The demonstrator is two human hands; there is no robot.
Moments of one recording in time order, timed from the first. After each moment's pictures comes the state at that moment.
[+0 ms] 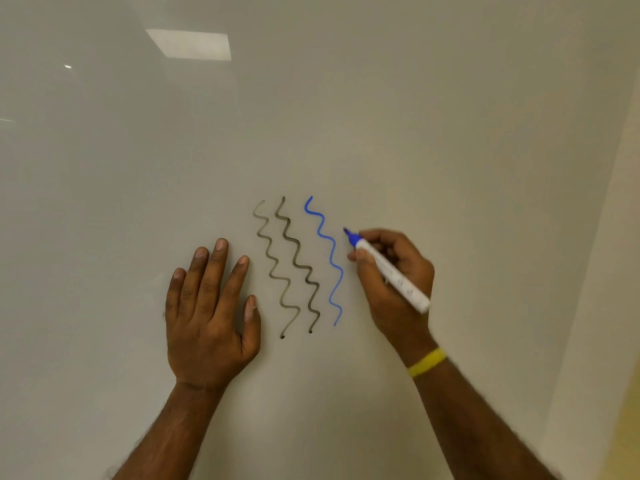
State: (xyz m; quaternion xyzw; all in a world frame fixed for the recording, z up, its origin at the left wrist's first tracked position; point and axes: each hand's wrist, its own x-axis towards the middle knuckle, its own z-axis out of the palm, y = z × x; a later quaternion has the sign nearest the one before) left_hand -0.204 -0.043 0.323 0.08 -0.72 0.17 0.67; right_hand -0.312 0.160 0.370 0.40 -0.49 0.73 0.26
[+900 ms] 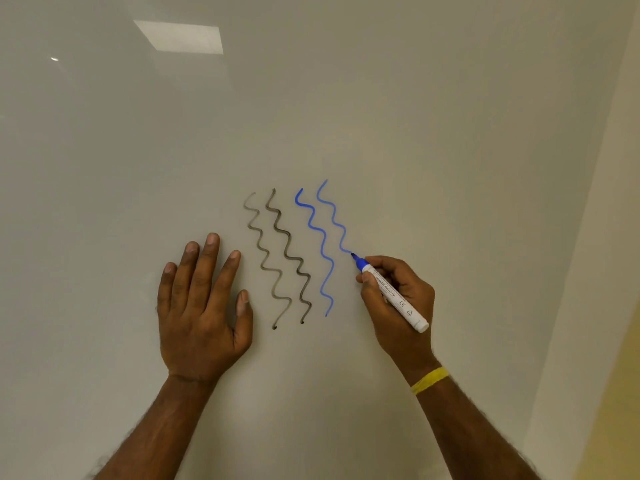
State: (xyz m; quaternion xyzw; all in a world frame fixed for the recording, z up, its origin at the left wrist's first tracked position) left_hand -0.203 -0.043 0.320 0.08 -0.72 0.17 0.67; right_hand -0.319 0.178 0.327 0.38 -0.56 0.69 0.27
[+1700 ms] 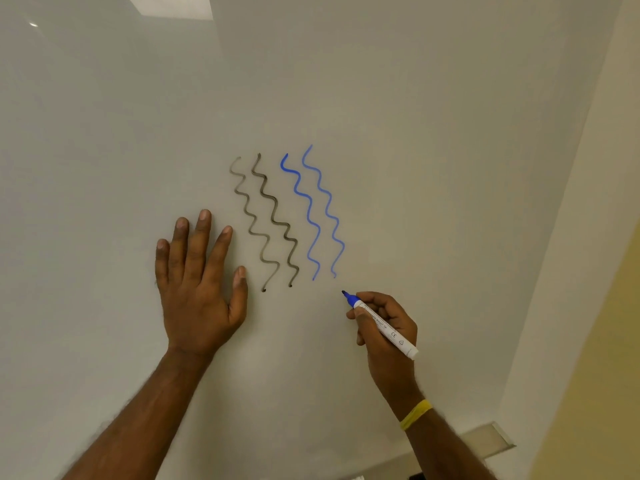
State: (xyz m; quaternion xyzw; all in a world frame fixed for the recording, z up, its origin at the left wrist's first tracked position) left_hand -0.193 -0.027 0.307 0.09 -0.76 0.11 0.63; right_hand -0.287 0.198 0.242 0.27 -0.55 0.79 0.10
